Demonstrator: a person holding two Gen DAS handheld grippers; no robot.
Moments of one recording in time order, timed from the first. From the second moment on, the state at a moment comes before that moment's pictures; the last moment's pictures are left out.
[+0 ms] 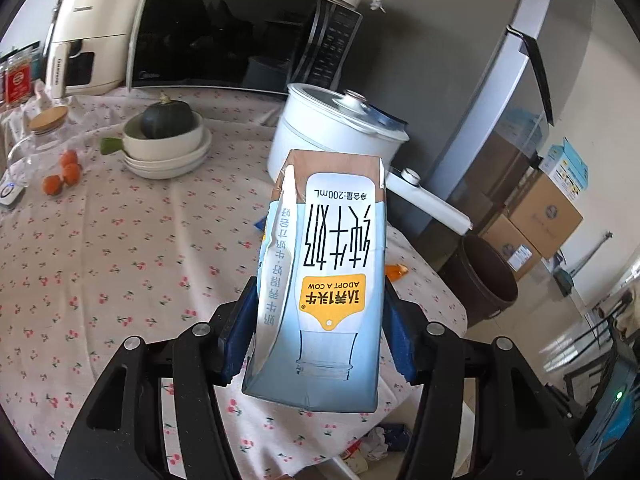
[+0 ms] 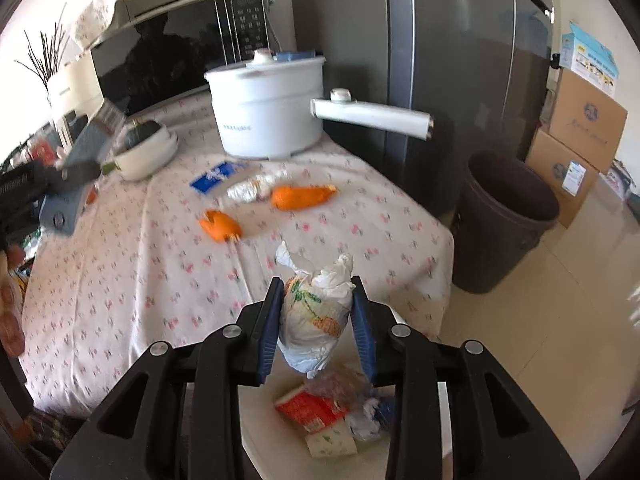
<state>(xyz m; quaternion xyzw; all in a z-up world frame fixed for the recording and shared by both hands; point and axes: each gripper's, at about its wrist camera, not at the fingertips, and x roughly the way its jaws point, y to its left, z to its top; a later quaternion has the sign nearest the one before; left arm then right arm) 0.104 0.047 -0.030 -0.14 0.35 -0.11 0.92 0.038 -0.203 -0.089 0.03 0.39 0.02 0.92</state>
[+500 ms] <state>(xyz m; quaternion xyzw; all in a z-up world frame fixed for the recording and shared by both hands) 0.095 -0.013 -0.038 -0.10 0.36 -0.18 0.91 0.004 -0.254 -0.085 0.06 0.33 -0.11 0.94</state>
